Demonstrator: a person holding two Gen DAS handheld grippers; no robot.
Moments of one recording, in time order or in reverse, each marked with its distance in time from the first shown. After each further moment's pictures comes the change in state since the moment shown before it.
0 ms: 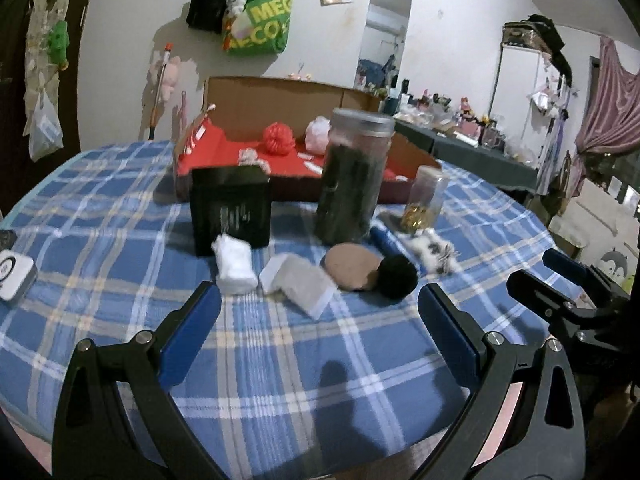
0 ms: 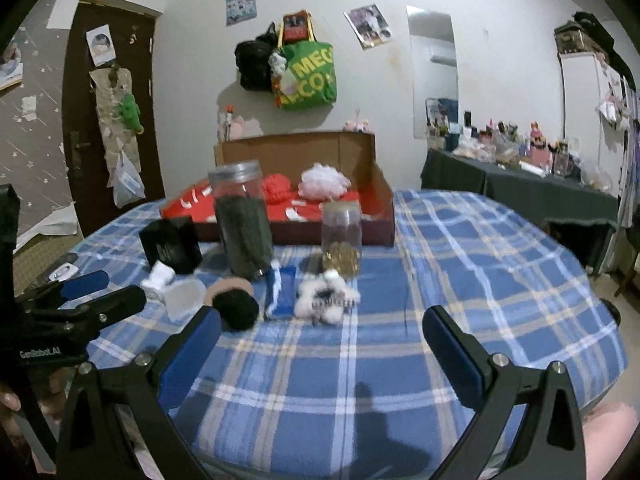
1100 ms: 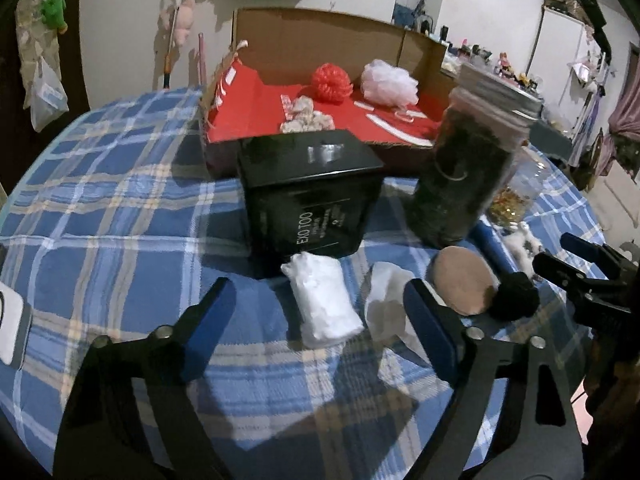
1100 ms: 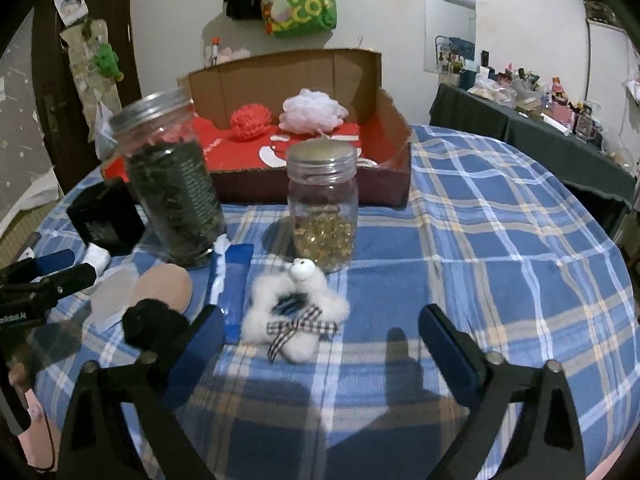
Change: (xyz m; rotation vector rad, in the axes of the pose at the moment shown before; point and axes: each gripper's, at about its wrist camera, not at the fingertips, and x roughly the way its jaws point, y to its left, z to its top) left arm 0.077 0.065 0.039 -0.032 0.248 0.070; right arm 0.105 -0.021 0.020 -0.006 0.280 0.006
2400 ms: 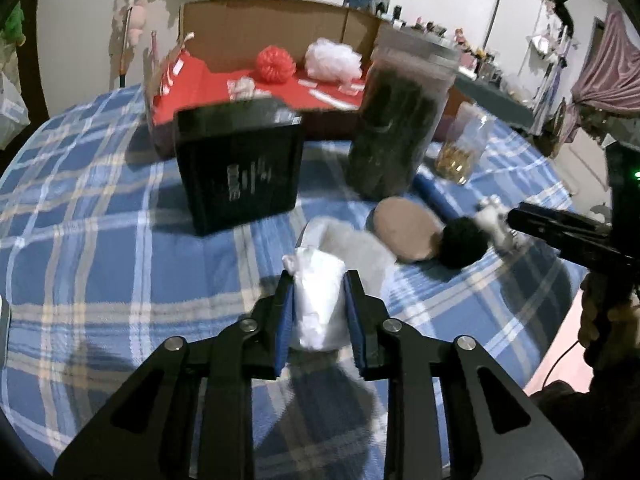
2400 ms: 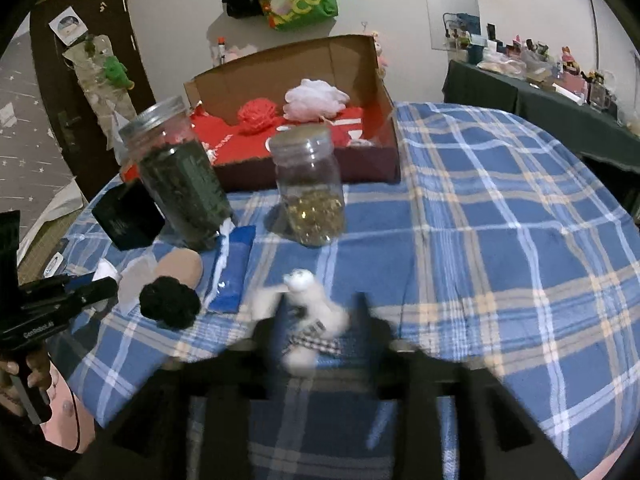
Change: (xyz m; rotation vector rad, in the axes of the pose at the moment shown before) left arm -0.011 -0.022 -0.023 0.107 0.053 -0.121; right arm -0.013 -0.029 -0.010 0.063 0.053 0.123
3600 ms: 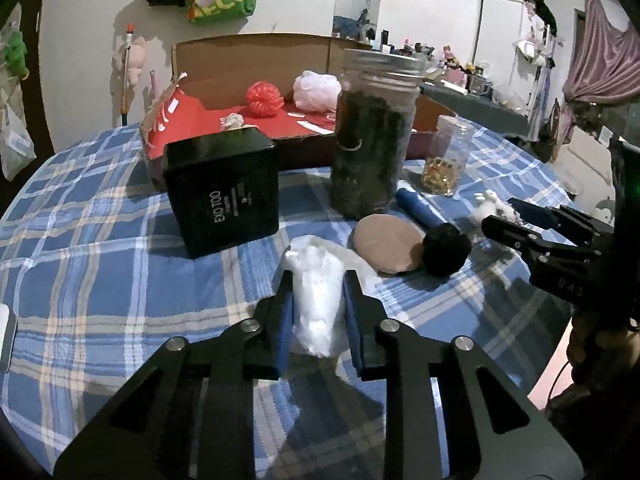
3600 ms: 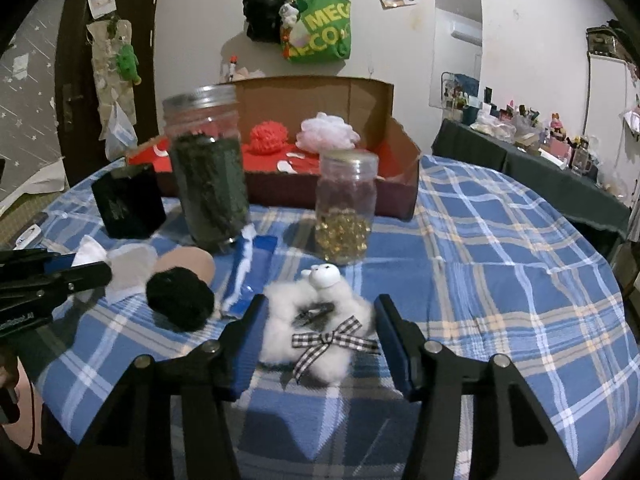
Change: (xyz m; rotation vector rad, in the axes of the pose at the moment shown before) left arm -0.011 -0.019 -0.007 0.069 -0.143 0.025; right arm -0.002 0.045 -0.024 -0.147 -0.173 -0.142
